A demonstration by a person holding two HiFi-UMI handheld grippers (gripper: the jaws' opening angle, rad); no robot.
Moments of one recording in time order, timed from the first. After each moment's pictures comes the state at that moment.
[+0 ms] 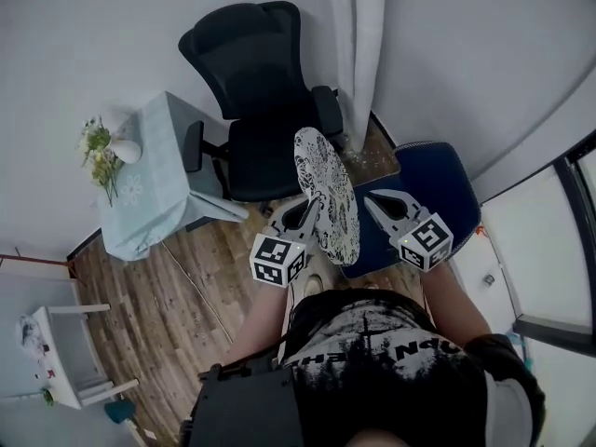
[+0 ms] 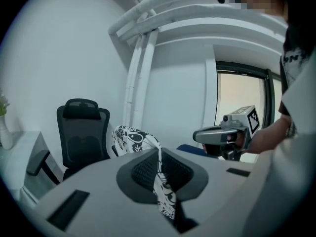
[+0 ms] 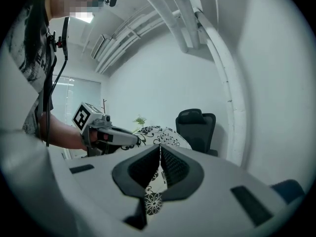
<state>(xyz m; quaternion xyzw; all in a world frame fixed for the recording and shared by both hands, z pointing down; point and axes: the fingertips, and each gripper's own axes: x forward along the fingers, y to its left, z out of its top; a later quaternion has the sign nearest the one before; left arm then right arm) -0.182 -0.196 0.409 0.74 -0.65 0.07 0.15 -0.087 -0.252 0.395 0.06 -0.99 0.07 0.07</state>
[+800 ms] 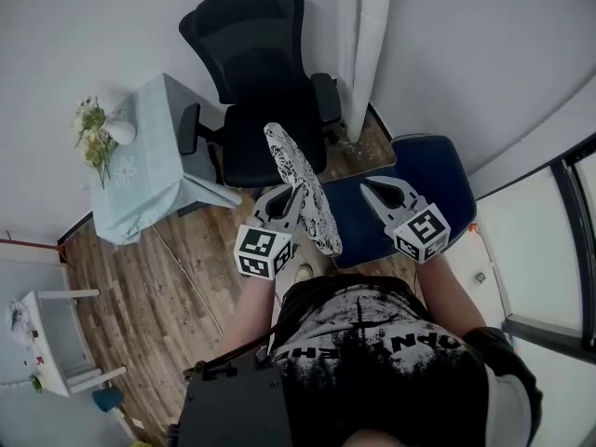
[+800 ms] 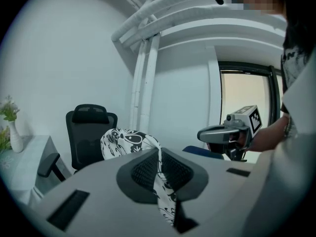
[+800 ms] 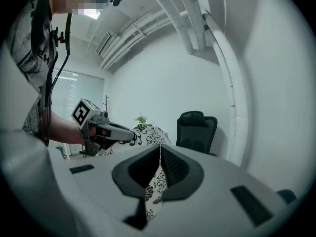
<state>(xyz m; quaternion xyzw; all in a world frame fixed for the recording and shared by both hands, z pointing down) -0.201 -0.174 0.397 0.72 -0.68 0.07 0.13 -0.092 -0.244 0.382 0.05 -1.00 0.03 0.07</state>
